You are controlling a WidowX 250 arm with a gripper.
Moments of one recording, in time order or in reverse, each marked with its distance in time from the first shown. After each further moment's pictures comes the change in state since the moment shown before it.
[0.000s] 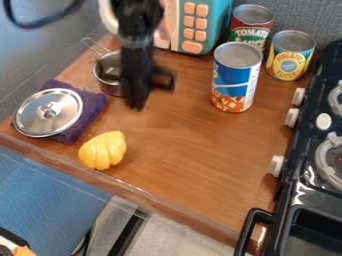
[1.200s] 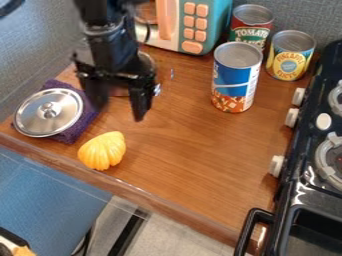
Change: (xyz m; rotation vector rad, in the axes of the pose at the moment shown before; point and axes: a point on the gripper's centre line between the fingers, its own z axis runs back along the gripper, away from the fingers) arm -0.057 0.012 0.032 -0.101 0.006 -0.202
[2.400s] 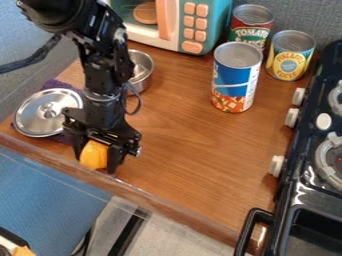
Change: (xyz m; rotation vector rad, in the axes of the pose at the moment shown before) arm -0.035 0.018 -0.067 0.143 0.211 0.032
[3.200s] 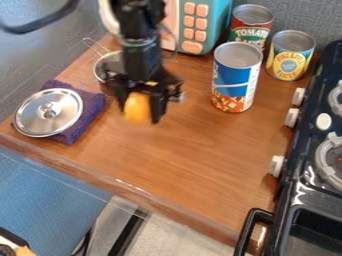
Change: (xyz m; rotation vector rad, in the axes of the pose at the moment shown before) arm 0.062 -0.034 0.055 -0.137 -0.149 0.013
